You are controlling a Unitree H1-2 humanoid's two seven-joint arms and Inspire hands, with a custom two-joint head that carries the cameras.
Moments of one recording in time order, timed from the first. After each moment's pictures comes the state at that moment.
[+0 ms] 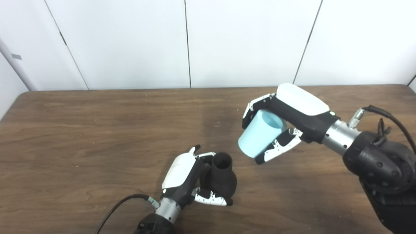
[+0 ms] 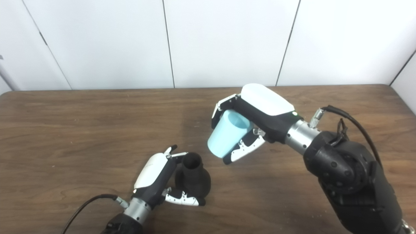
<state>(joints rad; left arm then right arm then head) -0.03 0.10 -0.44 -0.23 0.73 0.19 -0.12 -0.42 -0.47 0.21 -0.65 -0.53 0.37 0.67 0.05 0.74</state>
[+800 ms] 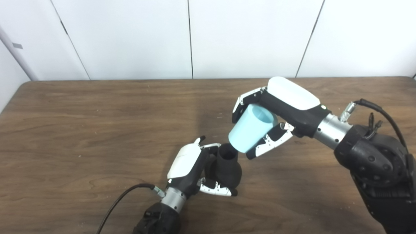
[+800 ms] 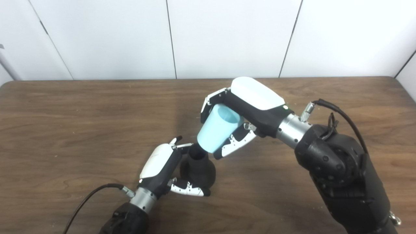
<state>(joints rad) -0.03 0.09 -0.45 -0.22 0.74 0.19 -0.12 -0.43 -0.44 0.24 -0.63 -0.53 0.33 0.67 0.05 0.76</state>
